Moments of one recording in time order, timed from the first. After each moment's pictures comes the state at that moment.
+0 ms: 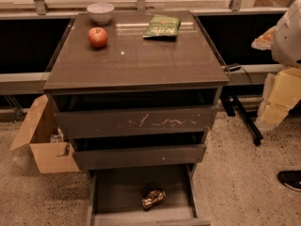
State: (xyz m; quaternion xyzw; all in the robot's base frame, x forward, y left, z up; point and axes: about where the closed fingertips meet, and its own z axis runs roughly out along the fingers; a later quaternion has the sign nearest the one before) arm 0.438 -0.216 0.979 -0.60 0.78 -0.04 0.16
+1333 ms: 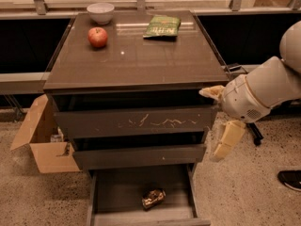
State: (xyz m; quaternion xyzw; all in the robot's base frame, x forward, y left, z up) arm 0.462 -0.149 0.834 -0.66 0.69 0.15 0.25
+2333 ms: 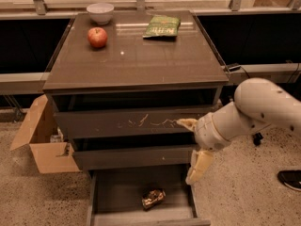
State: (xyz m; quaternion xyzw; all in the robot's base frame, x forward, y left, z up) arm 0.468 -0.112 0.708 -0.68 0.66 0.19 0.25
